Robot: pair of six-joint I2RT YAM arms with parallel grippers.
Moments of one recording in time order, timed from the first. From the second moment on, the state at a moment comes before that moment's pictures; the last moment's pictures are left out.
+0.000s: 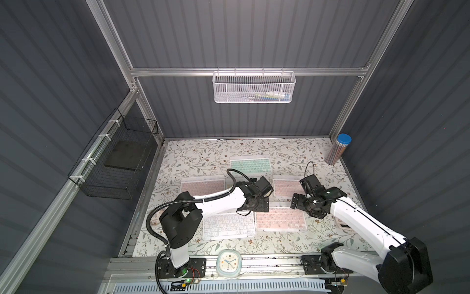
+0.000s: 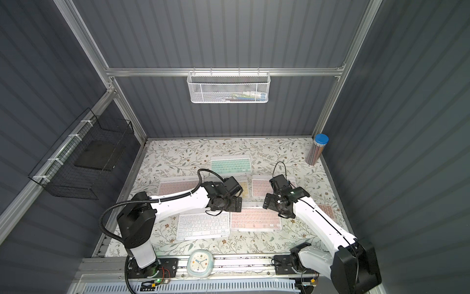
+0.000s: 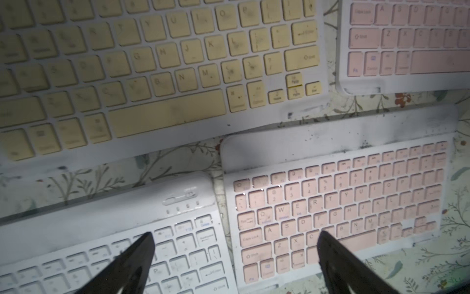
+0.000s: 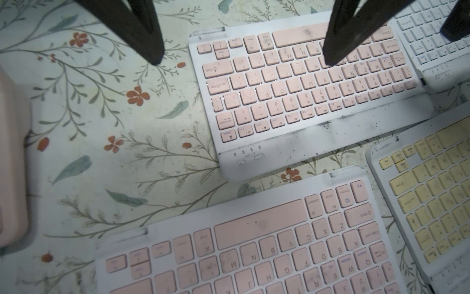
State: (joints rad) left arm -1.01 1.81 1.29 -0.71 -0.06 -0.84; right arm 0.37 1.14 0.75 -0.88 0.08 0.68
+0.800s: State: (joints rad) left arm -1.08 1.90 1.29 -0.61 0.06 -0.91; right arm 0.29 1.10 0.68 -0.85 0.02 0.65
